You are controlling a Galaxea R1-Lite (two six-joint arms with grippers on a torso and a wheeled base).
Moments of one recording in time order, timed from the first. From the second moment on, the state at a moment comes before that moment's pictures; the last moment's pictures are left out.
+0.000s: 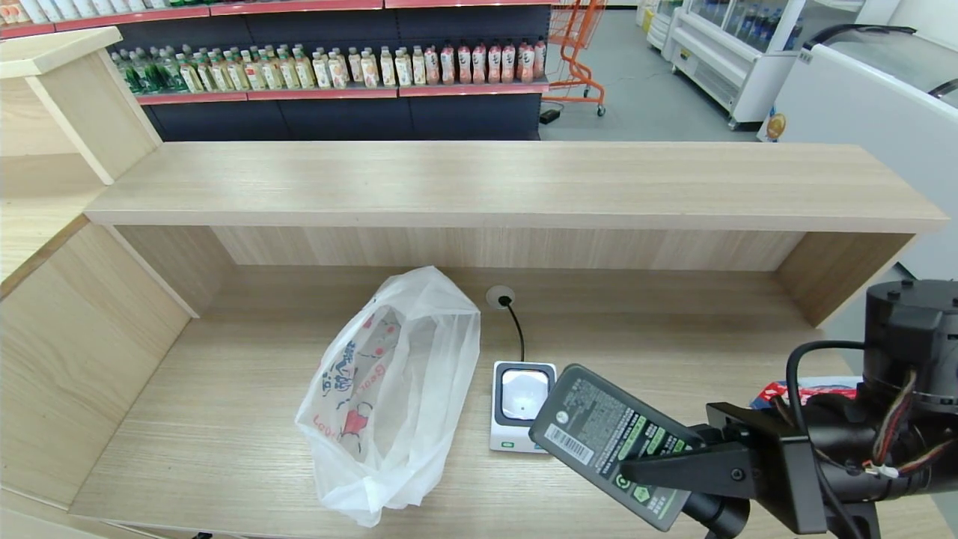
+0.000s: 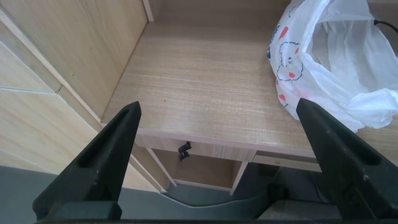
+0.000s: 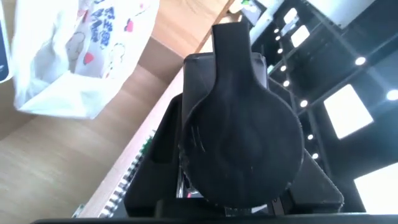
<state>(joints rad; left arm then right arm) 0.00 0.00 0.00 0.05 0.13 0.01 0.50 1.45 -0.50 -0.61 0.92 -2.77</state>
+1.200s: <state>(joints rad) 0.00 0.00 0.00 0.05 0.13 0.01 0.30 1.31 -0.52 -0.63 0.70 -1.35</state>
